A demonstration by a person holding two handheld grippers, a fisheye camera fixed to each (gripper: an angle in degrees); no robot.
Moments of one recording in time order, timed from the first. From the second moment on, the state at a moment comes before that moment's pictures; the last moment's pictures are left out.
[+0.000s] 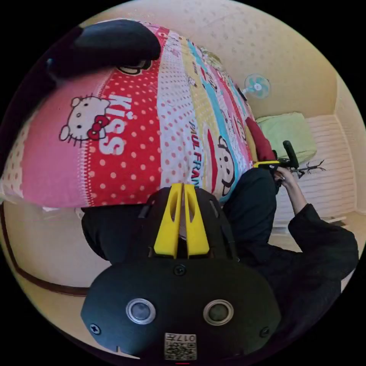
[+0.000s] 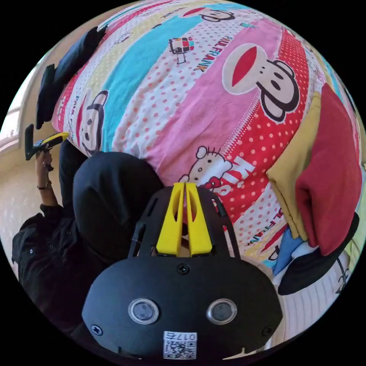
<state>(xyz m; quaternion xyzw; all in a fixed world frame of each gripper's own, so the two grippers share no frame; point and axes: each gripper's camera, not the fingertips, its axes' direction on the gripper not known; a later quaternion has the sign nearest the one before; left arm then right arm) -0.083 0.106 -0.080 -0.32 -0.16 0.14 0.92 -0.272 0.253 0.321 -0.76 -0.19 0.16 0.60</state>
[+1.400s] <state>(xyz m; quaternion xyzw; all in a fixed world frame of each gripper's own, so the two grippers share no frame) 0.209 0.217 0.160 -0.41 0.10 0.20 0.88 0.059 0.511 0.115 -0.57 0.02 0.41 0.71</state>
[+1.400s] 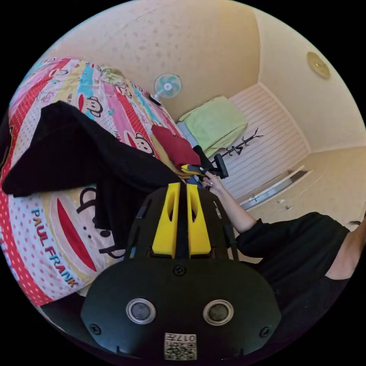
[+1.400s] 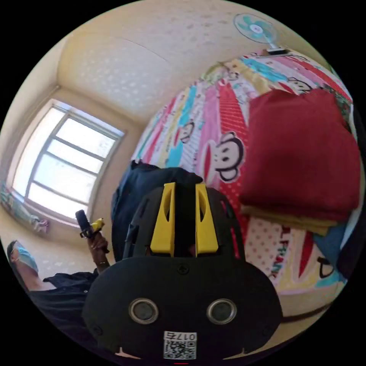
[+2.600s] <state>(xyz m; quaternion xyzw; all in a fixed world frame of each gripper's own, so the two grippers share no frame) -0.026 0.059 0.203 -0.24 0.07 -0.05 0.97 -0.180 0.533 0.841 -0.57 -0.21 -0.03 0.79</state>
